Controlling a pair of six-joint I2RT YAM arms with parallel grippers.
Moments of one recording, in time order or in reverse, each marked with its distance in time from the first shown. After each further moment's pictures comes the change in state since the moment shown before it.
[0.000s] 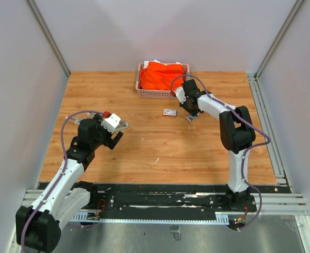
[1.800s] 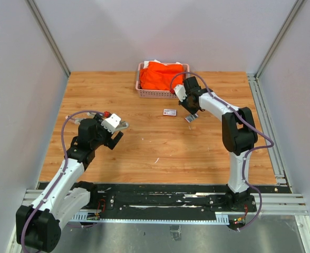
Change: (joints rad) left arm 0.000 0.009 0.000 0.000 -0.004 0.003; right arm 0.000 -0.038 0.022 -0.047 -0.070 -0.007
